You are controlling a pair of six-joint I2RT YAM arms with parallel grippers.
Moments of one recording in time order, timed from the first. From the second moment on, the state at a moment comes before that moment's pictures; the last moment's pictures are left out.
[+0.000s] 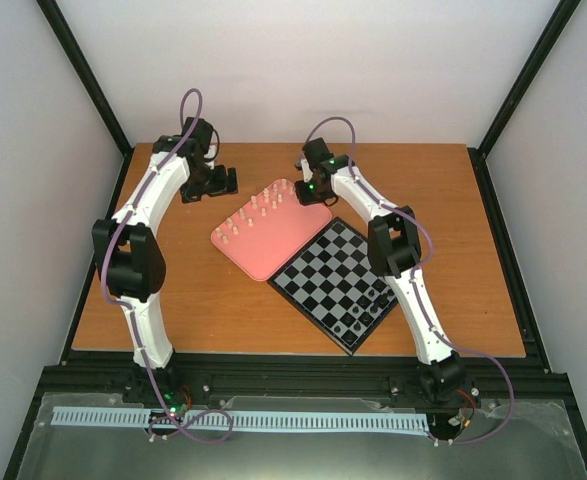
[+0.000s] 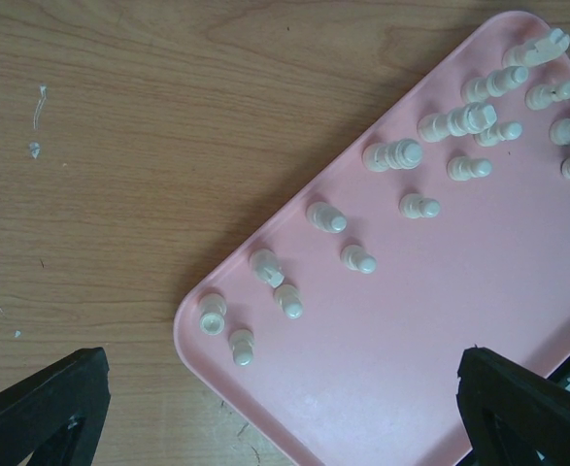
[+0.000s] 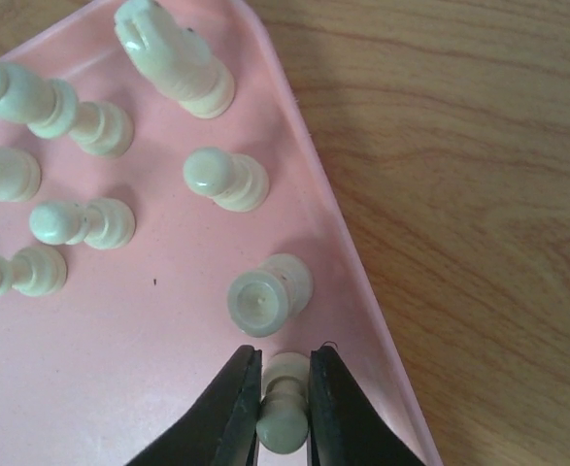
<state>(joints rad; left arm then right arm) -0.17 1.96 1.86 -1.10 0.07 -0.34 0.47 2.63 2.42 -0.88 -0.19 0.12</state>
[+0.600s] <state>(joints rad) -0.17 1.96 1.86 -1.10 0.08 -0.34 0.46 2.45 2.25 -0.90 -0.19 0.12</state>
